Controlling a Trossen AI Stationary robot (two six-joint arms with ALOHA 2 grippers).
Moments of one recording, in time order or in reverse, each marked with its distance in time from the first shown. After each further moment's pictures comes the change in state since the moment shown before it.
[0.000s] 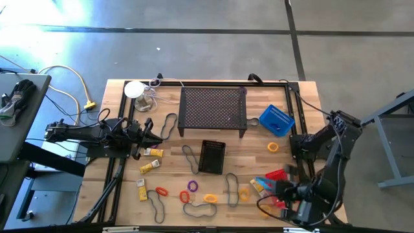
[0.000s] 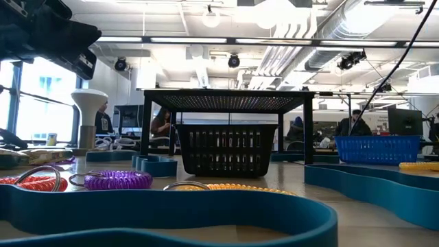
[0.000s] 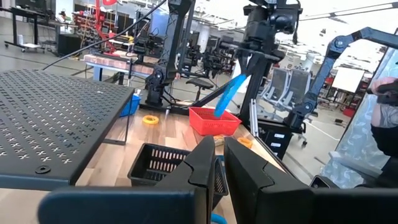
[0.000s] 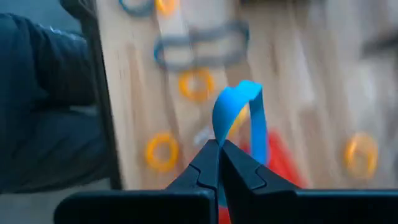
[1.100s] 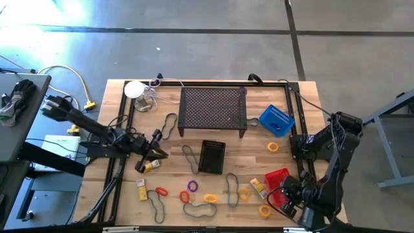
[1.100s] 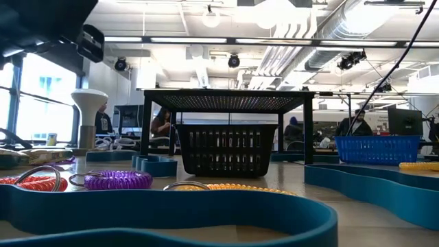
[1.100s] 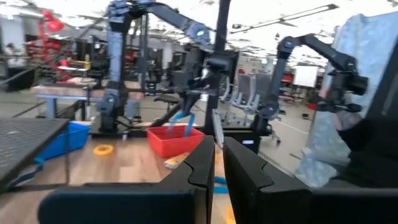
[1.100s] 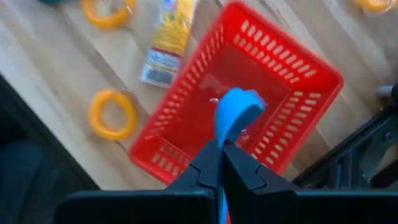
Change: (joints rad) left arm -0.322 0.799 0.020 0.925 -0.159 0.141; right arm 0.137 0.000 -0.341 0.141 -0.126 0.604
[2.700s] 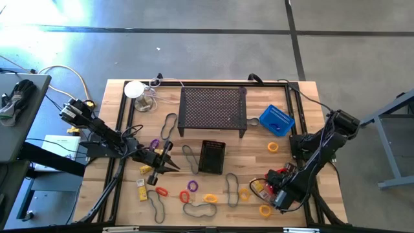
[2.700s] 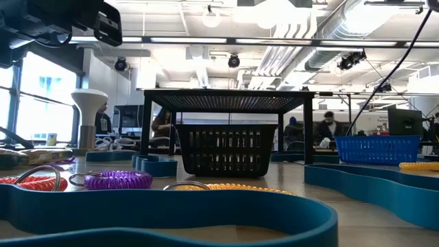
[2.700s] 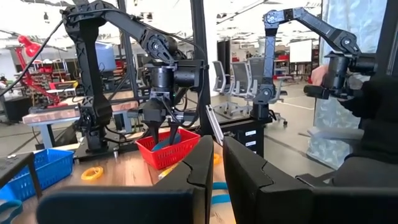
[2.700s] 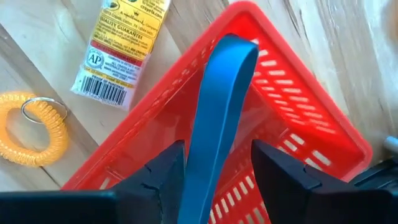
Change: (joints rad) left arm -0.097 0.479 0.189 0.288 -0.049 0.194; right arm -0.259 0.000 -0.211 0.204 -0.191 -0.455
